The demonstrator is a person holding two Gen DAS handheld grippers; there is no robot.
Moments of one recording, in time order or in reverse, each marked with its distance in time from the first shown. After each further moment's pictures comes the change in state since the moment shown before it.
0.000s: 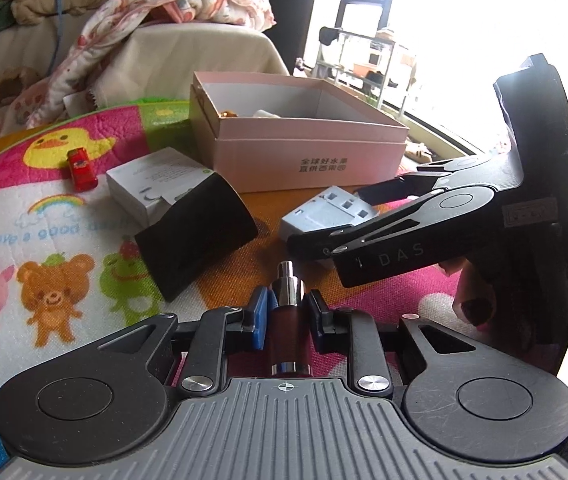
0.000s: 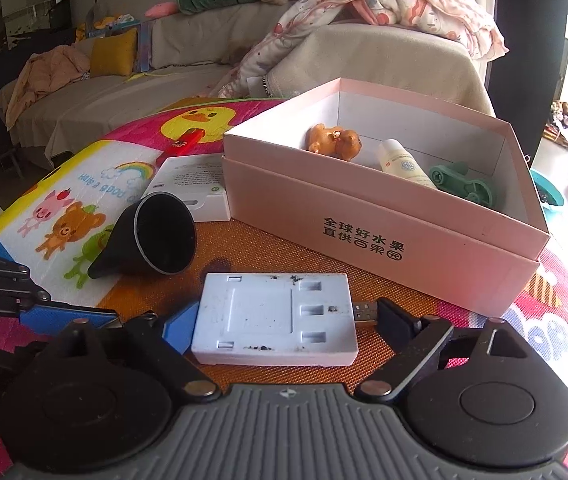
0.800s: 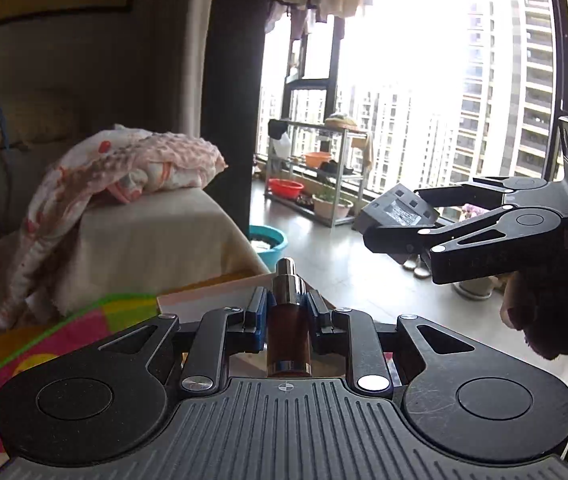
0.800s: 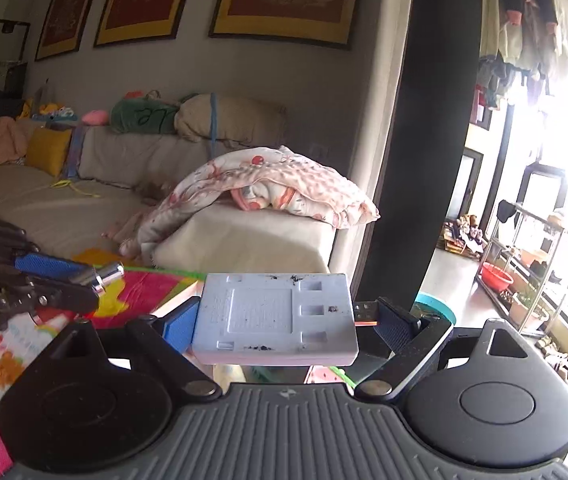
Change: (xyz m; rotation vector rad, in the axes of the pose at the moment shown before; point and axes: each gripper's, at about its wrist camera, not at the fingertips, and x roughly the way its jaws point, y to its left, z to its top) left arm 0.001 0.000 0.176 0.098 -0.256 -0.108; right arm -0.124 -0.073 0.108 -0.033 -0.356 -0.283
